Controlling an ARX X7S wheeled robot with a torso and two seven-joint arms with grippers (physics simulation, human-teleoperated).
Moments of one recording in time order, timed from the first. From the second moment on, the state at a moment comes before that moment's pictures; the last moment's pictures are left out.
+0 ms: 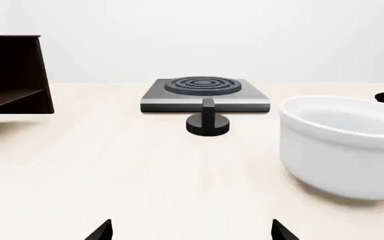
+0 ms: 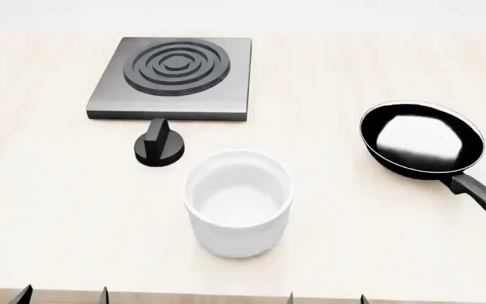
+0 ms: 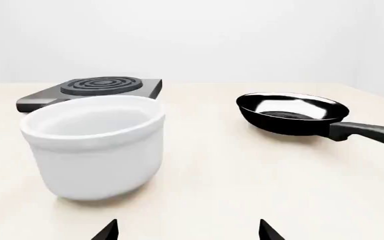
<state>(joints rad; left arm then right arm) 0.00 0.00 0.00 0.00 0.00 0.00 0.00 0.00 0.00 0.00 0.00 0.00 0.00 0.00</state>
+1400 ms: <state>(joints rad) -0.36 -0.16 -0.34 0.36 -0.21 -0.39 -0.40 0.45 0.26 0.41 -0.53 0.13 0.67 0.27</state>
